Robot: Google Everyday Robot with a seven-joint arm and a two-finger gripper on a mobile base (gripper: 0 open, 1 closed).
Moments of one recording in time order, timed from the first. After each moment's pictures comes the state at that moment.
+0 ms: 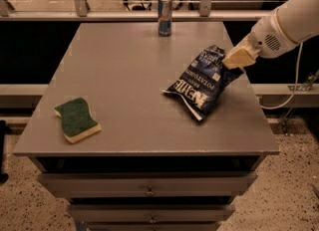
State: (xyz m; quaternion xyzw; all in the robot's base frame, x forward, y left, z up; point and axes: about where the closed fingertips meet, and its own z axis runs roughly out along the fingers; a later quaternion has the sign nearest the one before) arm 0.580 -0.195 0.921 -0.44 0.83 0.12 0.31
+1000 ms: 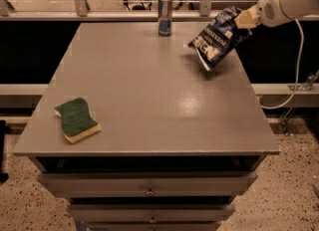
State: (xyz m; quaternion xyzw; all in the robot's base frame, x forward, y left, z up) arm 0.709 -0.257 0.966 -0.28 0.85 0.05 0.45
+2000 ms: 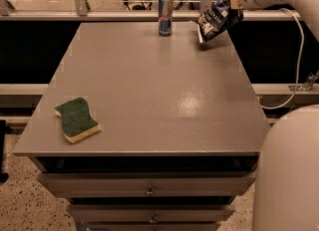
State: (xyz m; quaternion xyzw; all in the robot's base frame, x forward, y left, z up) arm 0.832 -0.281 0.969 -0.10 0.86 0.01 0.50
